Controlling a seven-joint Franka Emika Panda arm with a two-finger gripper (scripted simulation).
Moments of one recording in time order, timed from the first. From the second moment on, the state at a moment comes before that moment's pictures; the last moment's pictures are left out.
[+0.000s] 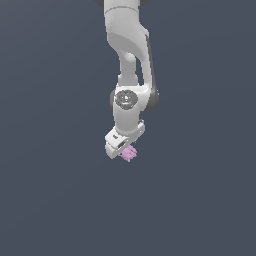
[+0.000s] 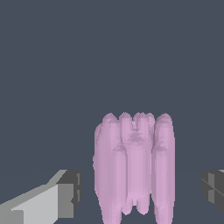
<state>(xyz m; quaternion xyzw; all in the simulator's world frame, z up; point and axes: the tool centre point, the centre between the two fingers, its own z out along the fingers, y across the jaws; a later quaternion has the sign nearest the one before) -0.005 -0.005 0.074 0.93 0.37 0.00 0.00</state>
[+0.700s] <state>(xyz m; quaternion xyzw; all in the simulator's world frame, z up) -0.005 -0.006 0.042 0.93 0.38 0.00 0.00</state>
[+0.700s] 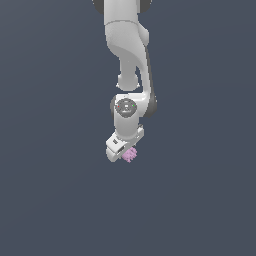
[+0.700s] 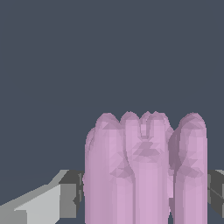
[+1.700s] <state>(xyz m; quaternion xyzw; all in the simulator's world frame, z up) 0.008 -0.003 0.088 0.93 0.38 0.00 0.00</state>
